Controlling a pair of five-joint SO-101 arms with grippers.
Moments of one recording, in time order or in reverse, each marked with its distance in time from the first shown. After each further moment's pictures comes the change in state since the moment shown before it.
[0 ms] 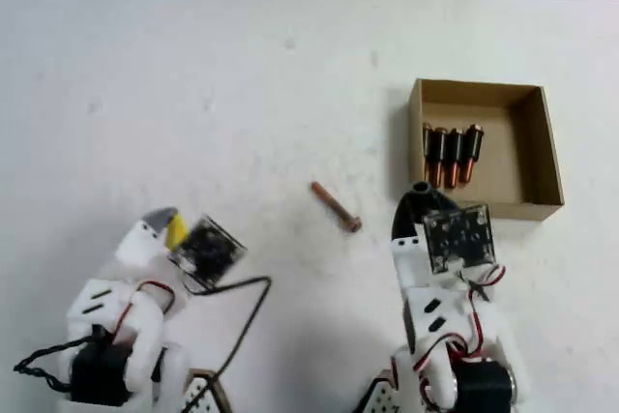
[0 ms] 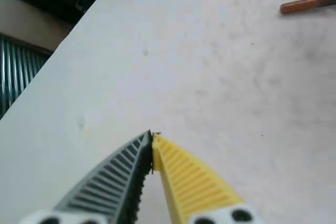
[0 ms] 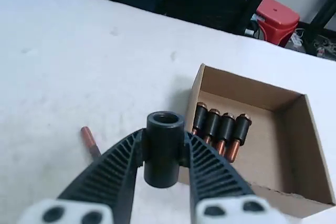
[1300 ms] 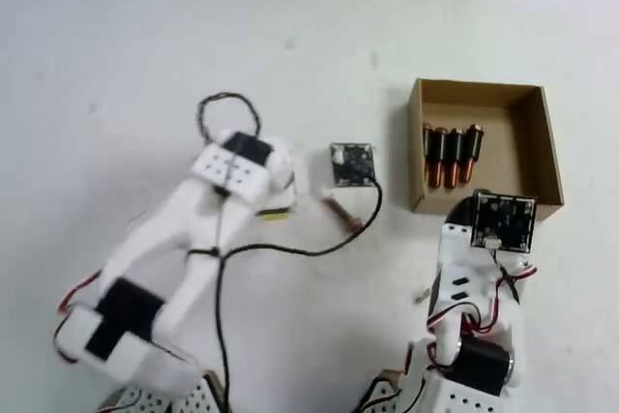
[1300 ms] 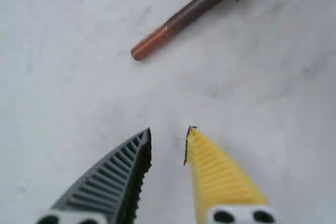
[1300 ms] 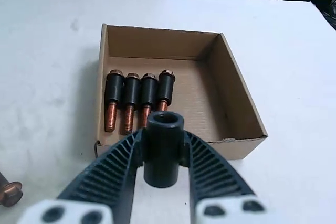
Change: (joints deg) left arm 21.6 107.6 -54.8 -11.9 -15.6; right arm 20.7 0.1 12.6 -11.2 0.0
